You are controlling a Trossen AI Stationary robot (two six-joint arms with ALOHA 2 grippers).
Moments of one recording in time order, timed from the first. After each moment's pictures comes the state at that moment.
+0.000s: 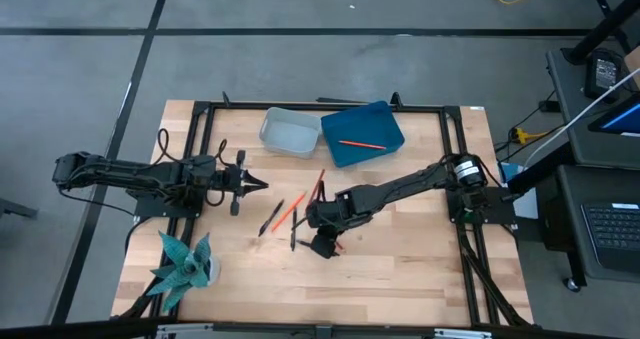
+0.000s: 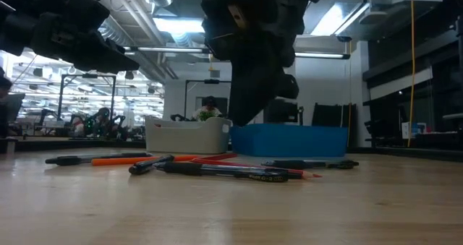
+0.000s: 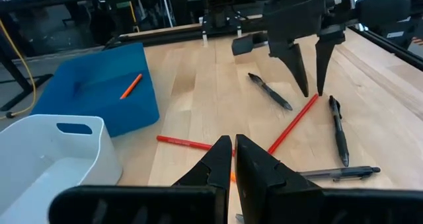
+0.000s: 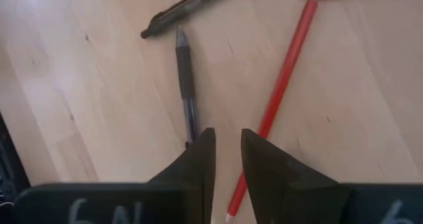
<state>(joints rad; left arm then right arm) 0.06 0.57 0.15 0.17 0.02 0.14 0.21 2.04 1.53 -0.64 -0.08 0.69</state>
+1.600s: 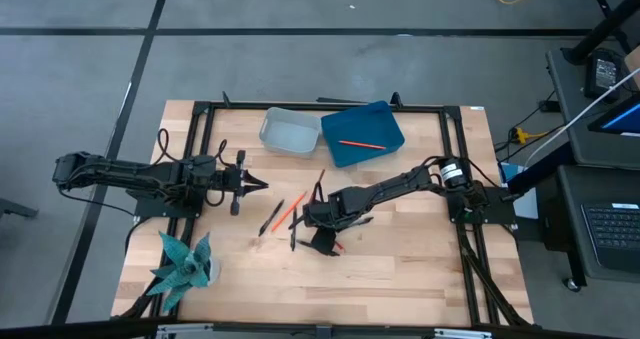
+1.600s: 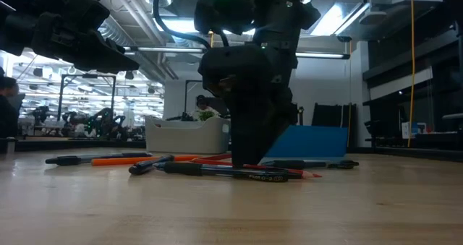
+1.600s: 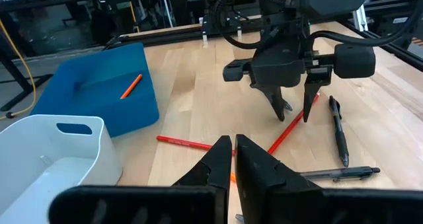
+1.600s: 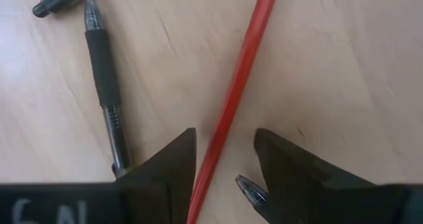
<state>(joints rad) 0.06 0.57 0.15 0.17 0.02 0.14 0.18 2.17 1.54 -0.69 -0.04 0.65</state>
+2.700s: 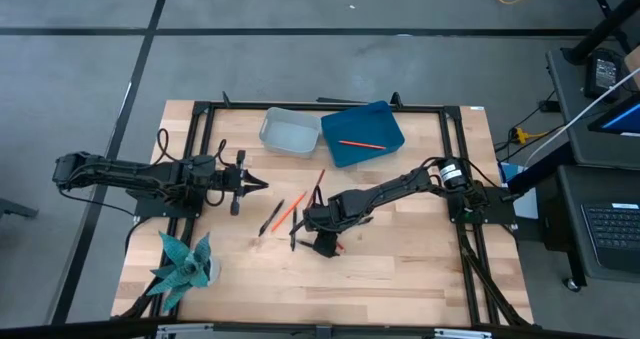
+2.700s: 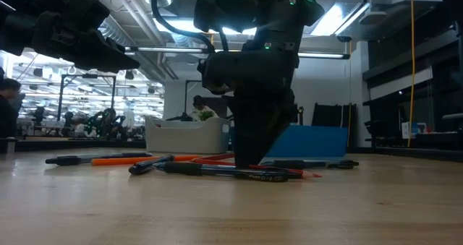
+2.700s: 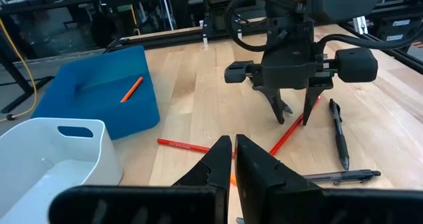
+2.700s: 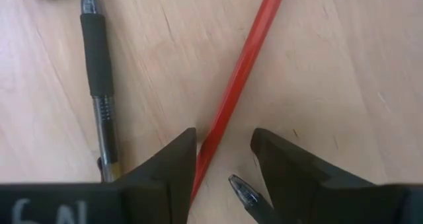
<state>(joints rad) 0.06 0.57 0.15 0.18 0.02 0.14 0.18 2.21 1.54 -0.70 0.04 0.57</state>
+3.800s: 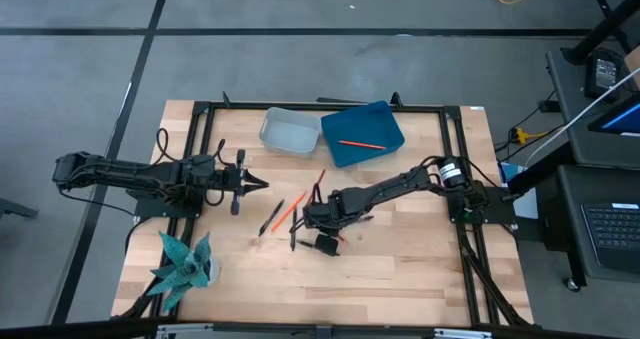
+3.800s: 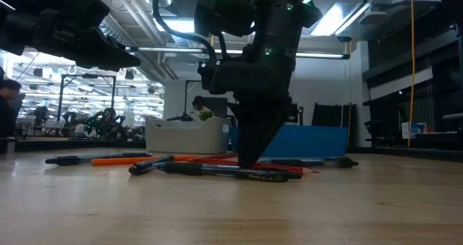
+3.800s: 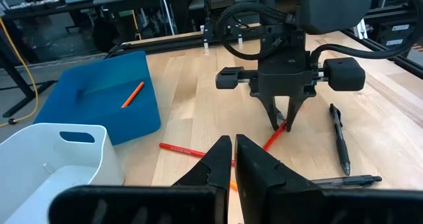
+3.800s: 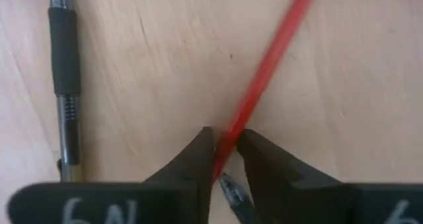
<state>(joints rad) 0.06 0.57 0.15 0.20 0.02 0.14 0.16 2.22 1.54 -0.69 0.08 0.46</state>
